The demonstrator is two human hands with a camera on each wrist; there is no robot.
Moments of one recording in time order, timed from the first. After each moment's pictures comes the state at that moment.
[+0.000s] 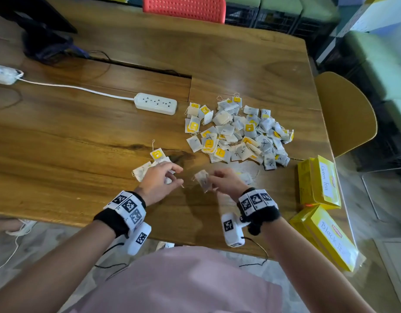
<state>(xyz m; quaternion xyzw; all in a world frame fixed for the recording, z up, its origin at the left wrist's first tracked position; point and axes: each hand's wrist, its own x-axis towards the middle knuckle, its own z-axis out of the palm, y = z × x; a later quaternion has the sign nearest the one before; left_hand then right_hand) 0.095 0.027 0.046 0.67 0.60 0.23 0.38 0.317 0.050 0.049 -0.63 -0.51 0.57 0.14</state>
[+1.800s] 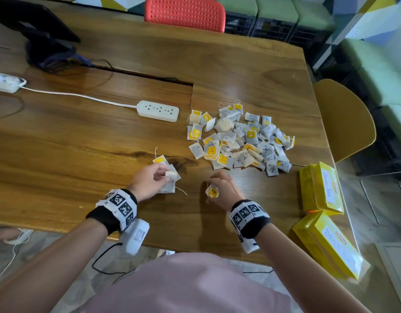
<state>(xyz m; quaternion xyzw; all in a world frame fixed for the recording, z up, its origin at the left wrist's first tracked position) 0.062 0.049 0.042 0.57 0.66 0.21 0.45 0.314 0.049 0.012 -0.62 -0.74 0.27 -0.03</state>
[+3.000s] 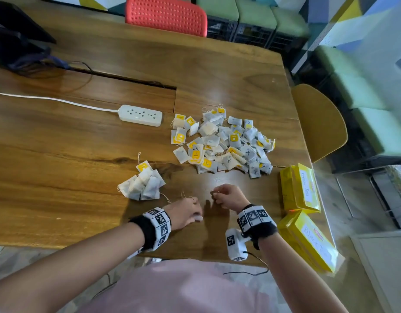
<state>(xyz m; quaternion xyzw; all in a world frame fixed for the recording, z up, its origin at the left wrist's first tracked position) 0.167 0.026 0.013 0.85 0.37 -0.01 0.37 0.365 0.046 0.021 -0.71 -0.45 0.52 0.14</state>
